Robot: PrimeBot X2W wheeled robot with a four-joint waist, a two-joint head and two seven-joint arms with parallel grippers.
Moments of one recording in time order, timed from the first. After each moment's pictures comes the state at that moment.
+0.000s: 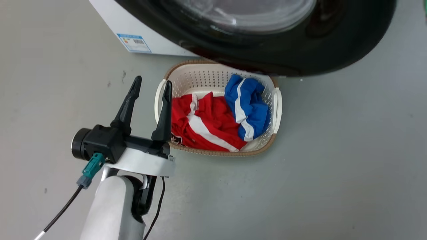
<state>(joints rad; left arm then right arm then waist) -0.35 0.05 -0.13 0.09 -0.18 -0.13 -0.26 -1.36 -0.51 0.59 0.82 1.75 0.13 0.73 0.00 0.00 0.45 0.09</state>
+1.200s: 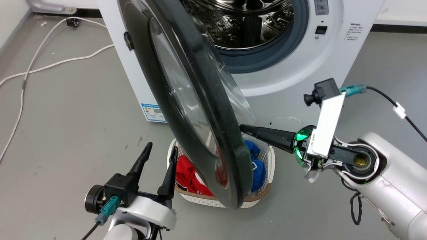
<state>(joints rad) -0.13 0.09 -0.18 0.19 -0.20 -0.13 -0.26 -0.75 -0.47 0.86 0.25 1.96 0.13 0.48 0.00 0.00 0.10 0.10</state>
